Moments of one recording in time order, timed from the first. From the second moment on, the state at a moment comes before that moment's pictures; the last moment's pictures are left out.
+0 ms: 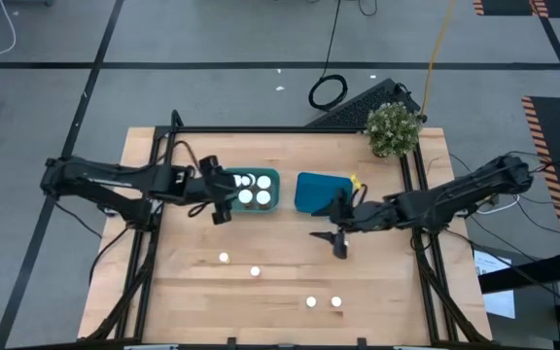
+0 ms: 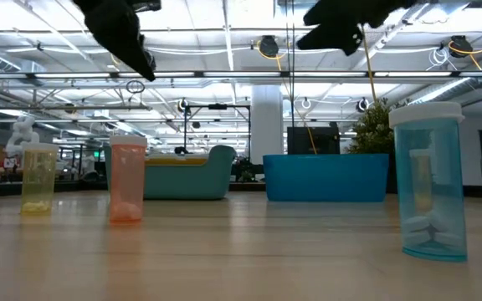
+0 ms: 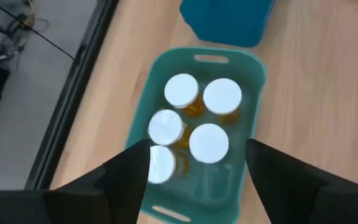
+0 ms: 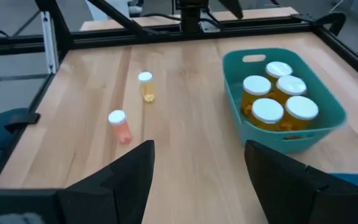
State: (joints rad) left arm -0.06 1.20 1.04 -0.79 -0.43 -0.09; right arm 0.28 1.23 0.80 -0.06 0.28 0.22
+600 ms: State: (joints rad) left arm -0.10 0.88 0.74 -0.58 -0.37 -0.05; right arm 0.23 1.76 1.21 0.03 0.28 0.12
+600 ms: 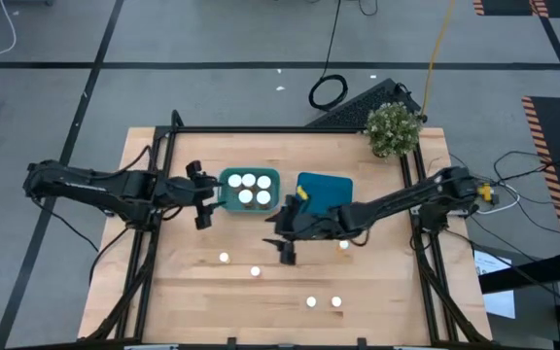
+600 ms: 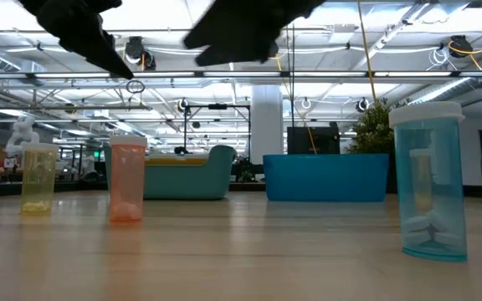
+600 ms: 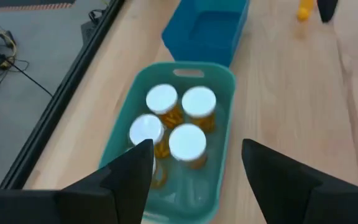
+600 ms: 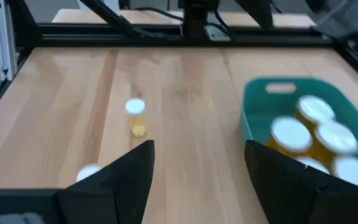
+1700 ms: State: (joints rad) left arm -0.13 0.83 0.73 -0.60 -0.39 -0.04; right arm 0.20 2.29 1.62 0.21 0.10 0.14
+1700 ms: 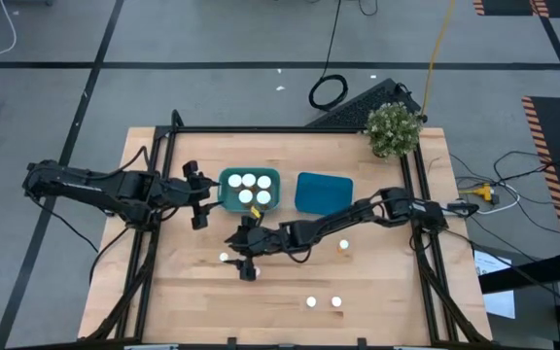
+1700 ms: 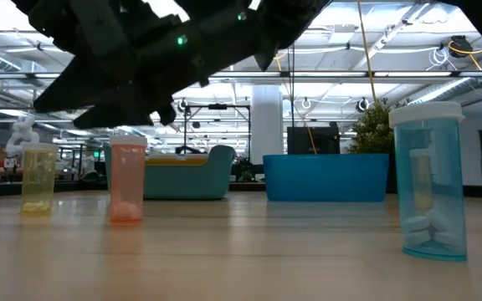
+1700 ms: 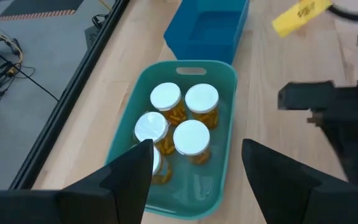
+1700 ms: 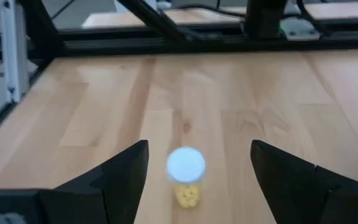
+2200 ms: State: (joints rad) left arm -0.13 0.83 0.73 -0.59 -0.39 -0.03; right arm 0.20 2.36 1.63 0.32 0.07 0.14
